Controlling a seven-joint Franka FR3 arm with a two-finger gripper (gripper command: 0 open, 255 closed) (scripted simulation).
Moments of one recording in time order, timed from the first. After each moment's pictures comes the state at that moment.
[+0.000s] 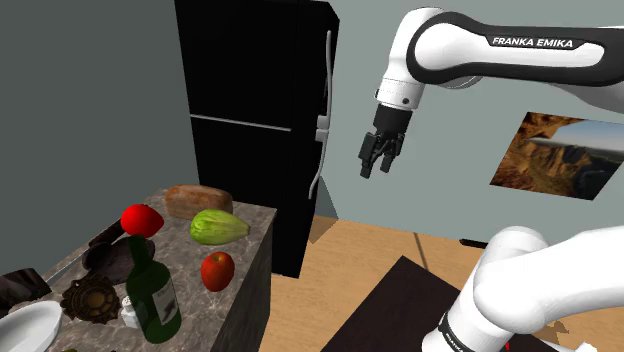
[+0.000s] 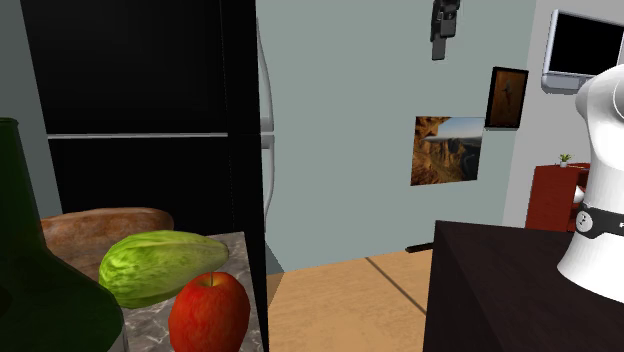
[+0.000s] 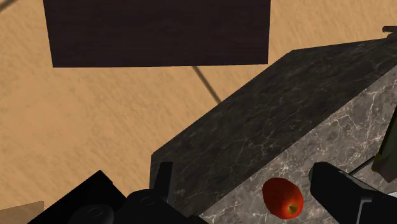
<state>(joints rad) -0.01 -0.75 -0.03 -2.39 0.12 1.63 0.00</state>
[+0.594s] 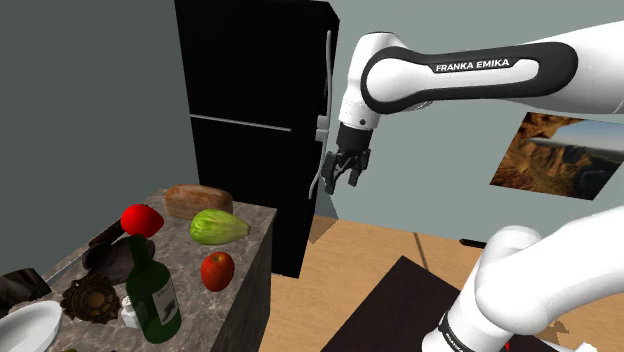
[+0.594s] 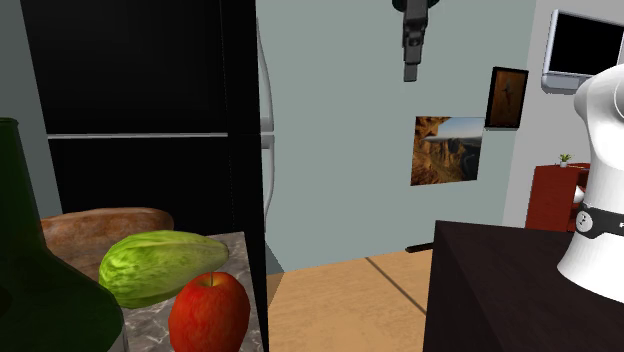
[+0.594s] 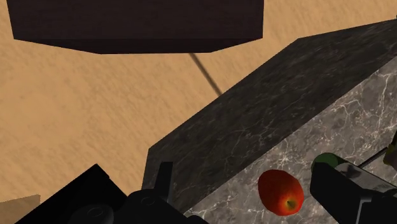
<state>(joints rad) 0.02 -0.58 0.09 -2.40 0.16 1.83 0.11</state>
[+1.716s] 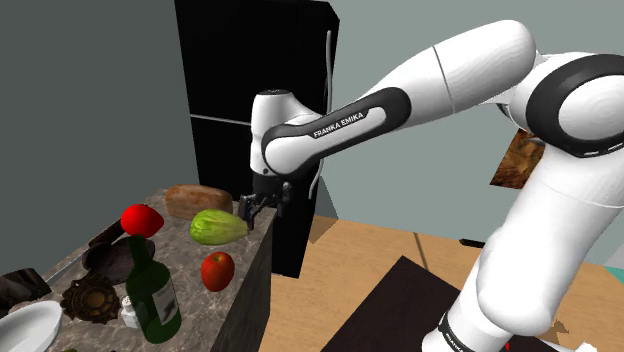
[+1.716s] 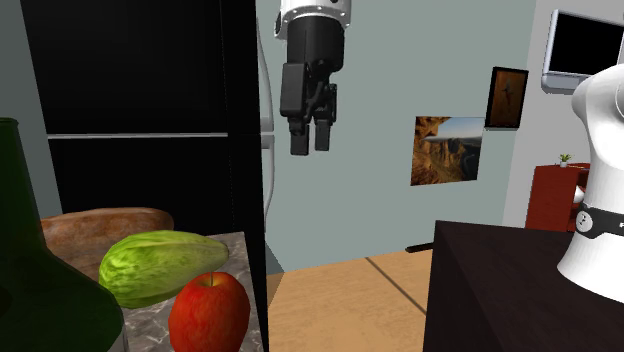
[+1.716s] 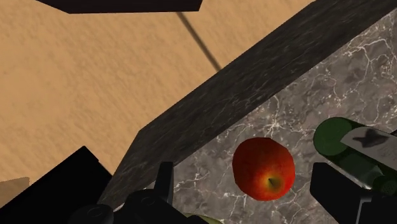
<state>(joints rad) 0.07 0.01 0.31 -2.15 0.02 2.19 0.43</state>
